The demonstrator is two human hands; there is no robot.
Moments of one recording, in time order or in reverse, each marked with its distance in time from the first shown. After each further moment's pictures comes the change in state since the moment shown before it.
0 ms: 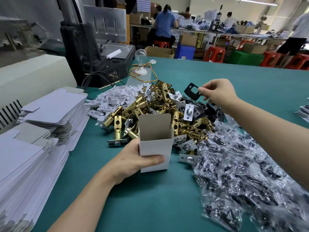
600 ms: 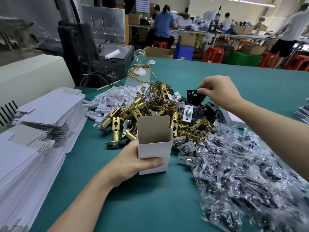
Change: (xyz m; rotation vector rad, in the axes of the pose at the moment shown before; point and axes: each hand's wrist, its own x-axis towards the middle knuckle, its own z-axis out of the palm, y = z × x) left_hand -0.002 0.002 0.001 0.004 -0.005 0.013; right_hand 0.010 -0.003 -0.011 -0.450 -0.006 -0.396
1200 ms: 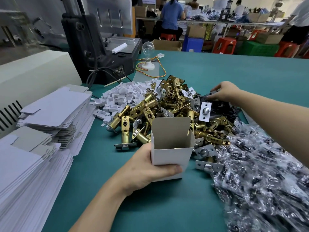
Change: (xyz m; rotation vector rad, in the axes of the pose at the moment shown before) left_hand 0.002 0.008 0.003 -0.012 -0.033 0.092; right_hand 0.050 0.051 0.075 0.069 -0.339 0.474
